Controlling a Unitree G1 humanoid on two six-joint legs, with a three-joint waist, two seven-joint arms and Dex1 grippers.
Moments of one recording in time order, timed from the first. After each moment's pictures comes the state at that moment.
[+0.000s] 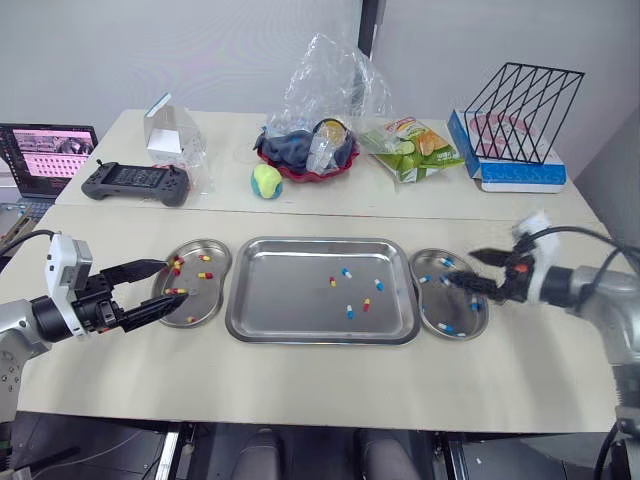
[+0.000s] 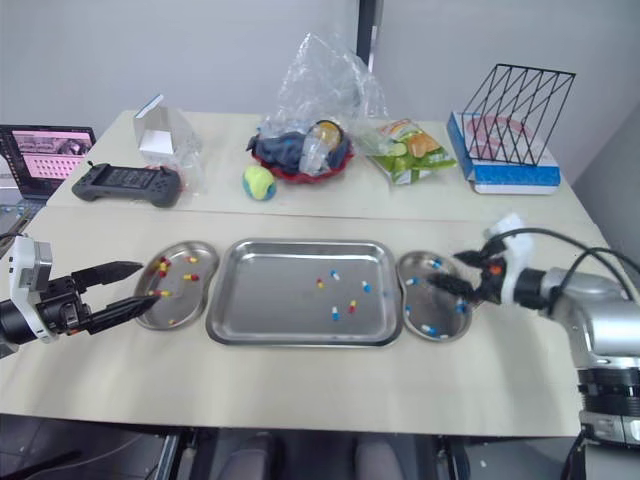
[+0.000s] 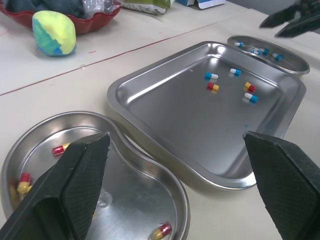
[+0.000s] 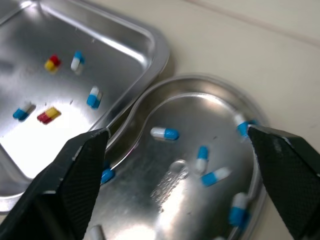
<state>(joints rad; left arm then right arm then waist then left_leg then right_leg) -0.05 0.91 0.46 -0.01 -0.66 0.41 -1.21 -0.41 -0.84 -0.23 0.09 0.48 0.69 0.98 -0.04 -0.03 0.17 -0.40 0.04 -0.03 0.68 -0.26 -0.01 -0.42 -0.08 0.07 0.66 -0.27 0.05</state>
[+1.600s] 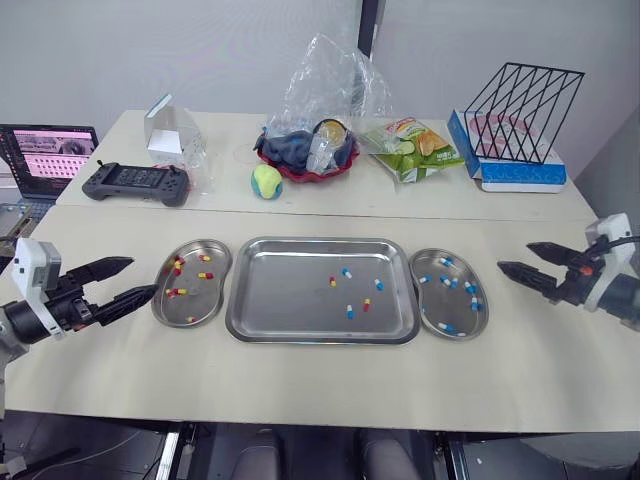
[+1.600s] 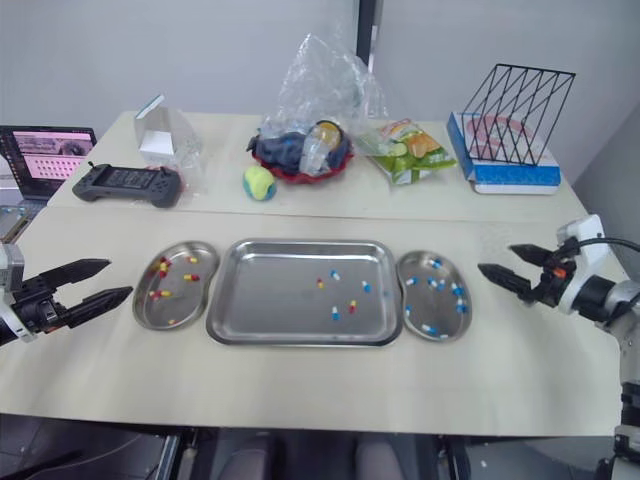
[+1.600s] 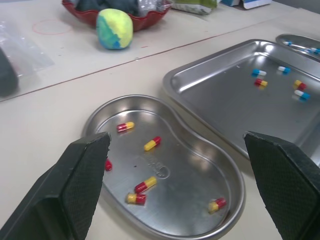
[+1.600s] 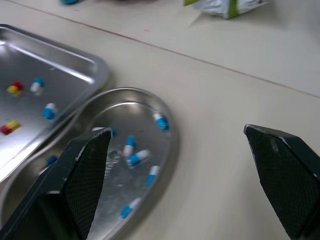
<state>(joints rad) -0.08 0.91 0.50 0.15 -0.60 0.33 -1.23 -0.30 -0.89 -0.37 0.19 0.50 0.54 1.07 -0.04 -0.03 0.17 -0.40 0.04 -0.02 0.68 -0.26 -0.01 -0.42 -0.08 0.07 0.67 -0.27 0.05</state>
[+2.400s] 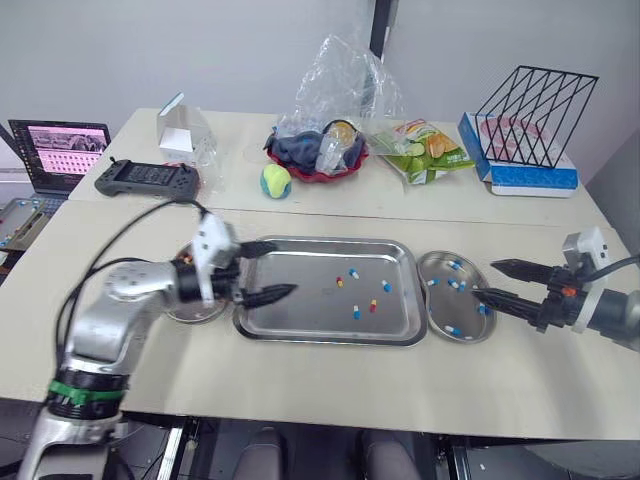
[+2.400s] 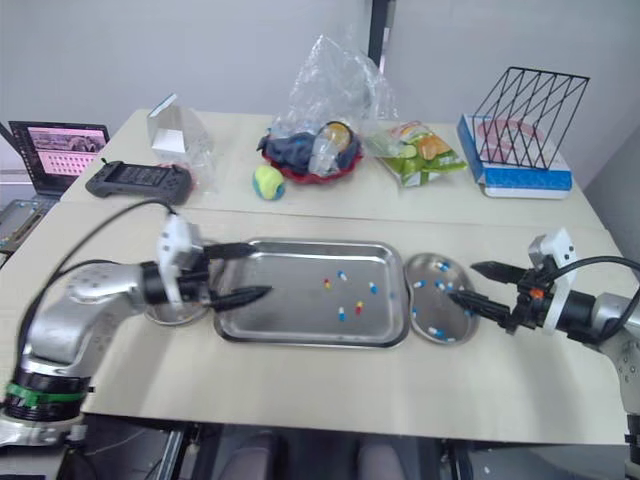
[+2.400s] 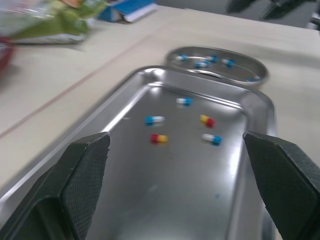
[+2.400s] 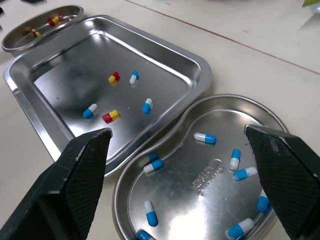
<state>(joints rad) -0.41 0.63 -0.07 -0.17 -0.46 0.44 -1.01 -0.11 -0.90 -0.43 -0.16 0.64 0.67 1.09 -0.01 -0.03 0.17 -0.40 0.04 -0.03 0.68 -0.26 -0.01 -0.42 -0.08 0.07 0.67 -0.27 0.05</state>
